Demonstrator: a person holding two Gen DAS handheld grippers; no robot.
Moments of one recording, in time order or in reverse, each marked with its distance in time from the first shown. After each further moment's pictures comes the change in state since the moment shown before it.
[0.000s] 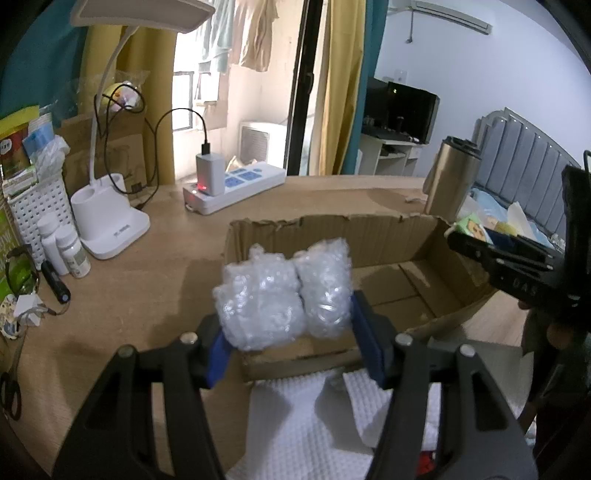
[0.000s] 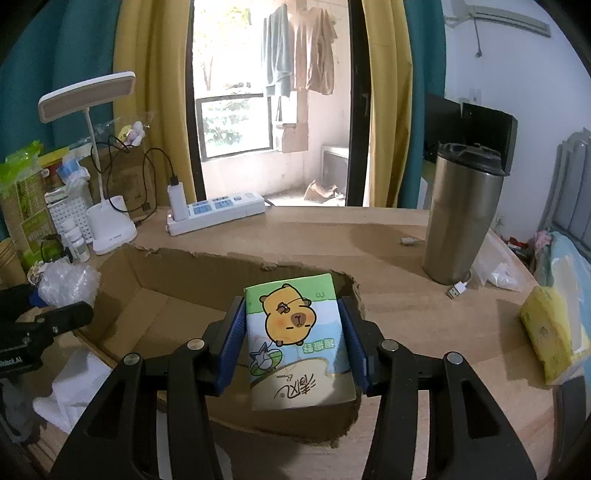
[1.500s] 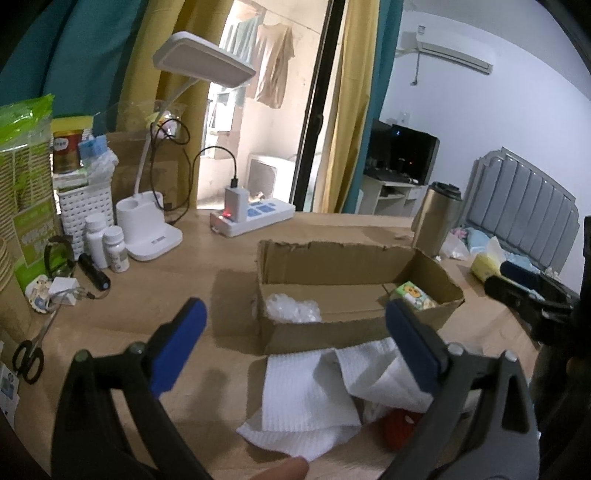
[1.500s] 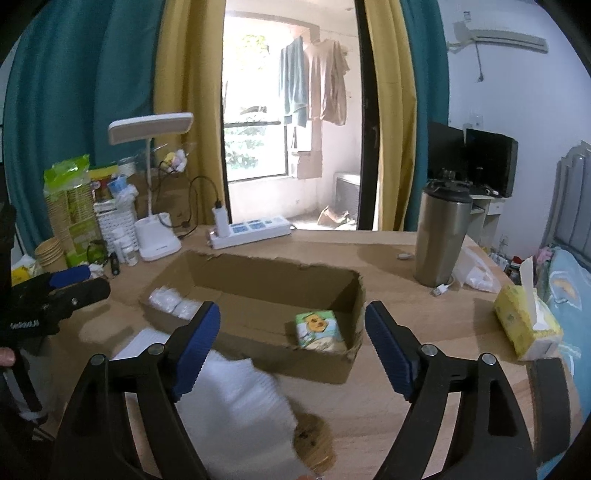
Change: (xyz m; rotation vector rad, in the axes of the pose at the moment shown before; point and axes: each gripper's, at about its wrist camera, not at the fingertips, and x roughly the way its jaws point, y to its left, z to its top) left arm -0.081 0.018 -0.023 -0.073 -0.155 -0.007; right arm -0.105 0.023 -0.023 -0.024 -0.103 0.057
